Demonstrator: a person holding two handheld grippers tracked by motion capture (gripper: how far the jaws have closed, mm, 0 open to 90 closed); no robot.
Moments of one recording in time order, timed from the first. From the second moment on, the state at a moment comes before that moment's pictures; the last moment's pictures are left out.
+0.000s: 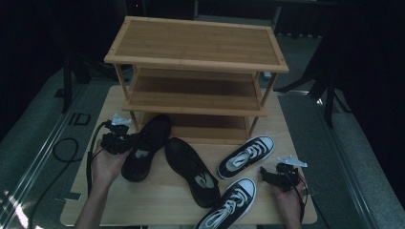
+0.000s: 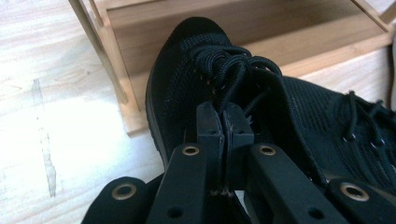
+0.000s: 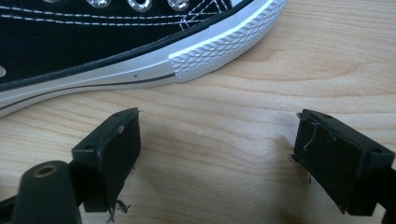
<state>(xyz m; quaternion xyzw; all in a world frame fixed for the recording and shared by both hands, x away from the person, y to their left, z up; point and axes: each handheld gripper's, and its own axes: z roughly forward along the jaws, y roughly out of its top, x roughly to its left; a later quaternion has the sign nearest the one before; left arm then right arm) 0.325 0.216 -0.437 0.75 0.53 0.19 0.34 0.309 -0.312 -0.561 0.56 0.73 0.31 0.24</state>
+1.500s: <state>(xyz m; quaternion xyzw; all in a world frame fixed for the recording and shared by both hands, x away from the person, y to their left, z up) 0.361 0.212 -0.469 0.73 0.54 0.20 0.36 0.309 -0.312 -0.561 0.56 0.73 0.31 0.24</state>
